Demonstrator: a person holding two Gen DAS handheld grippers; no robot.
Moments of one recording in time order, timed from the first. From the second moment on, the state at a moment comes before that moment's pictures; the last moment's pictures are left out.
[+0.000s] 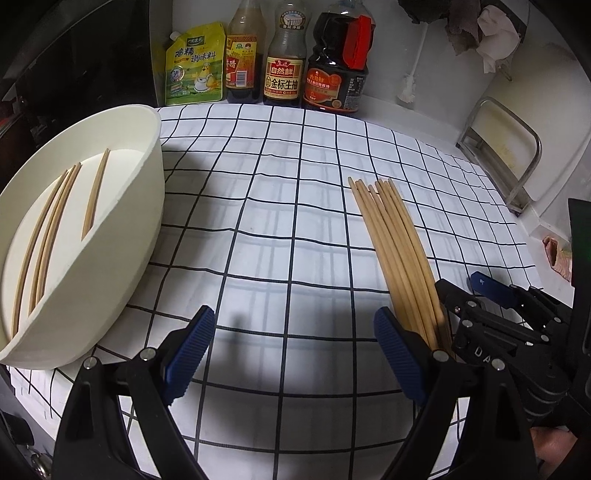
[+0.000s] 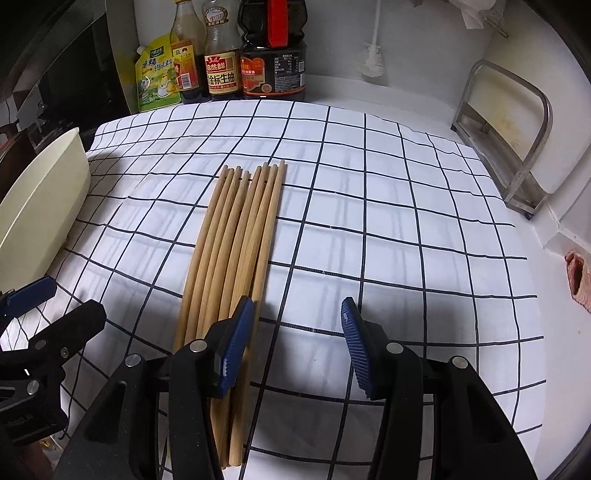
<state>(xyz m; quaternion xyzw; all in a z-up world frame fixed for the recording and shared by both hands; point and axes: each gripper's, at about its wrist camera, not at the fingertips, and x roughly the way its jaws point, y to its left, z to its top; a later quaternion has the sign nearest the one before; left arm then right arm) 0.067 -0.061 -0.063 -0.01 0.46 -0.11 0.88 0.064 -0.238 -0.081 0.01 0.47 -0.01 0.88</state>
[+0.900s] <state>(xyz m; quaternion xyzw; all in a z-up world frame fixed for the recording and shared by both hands) 0.086 -0.103 -0.080 -0.01 0.49 -0.13 0.87 0.059 -0.284 -0.089 0.05 0.48 -0.04 0.88</state>
